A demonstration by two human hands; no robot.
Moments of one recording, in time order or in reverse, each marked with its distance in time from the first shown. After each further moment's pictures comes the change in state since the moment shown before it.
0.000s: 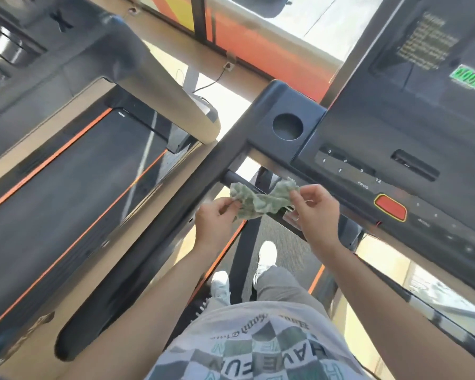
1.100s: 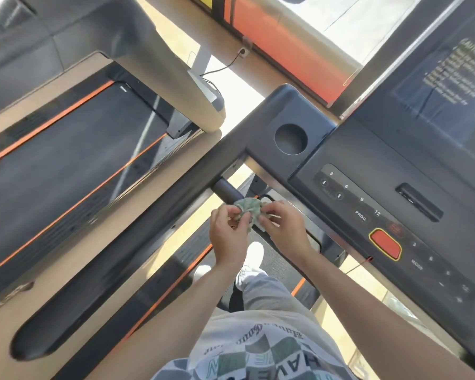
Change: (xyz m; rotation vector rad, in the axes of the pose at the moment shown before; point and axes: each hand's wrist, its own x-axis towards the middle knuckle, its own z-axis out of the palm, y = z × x) left_hand 0.009 0.001 0.086 -0.136 0.341 -0.048; right_hand 0.057 0.047 0.024 -0.366 -0.422 -0.240
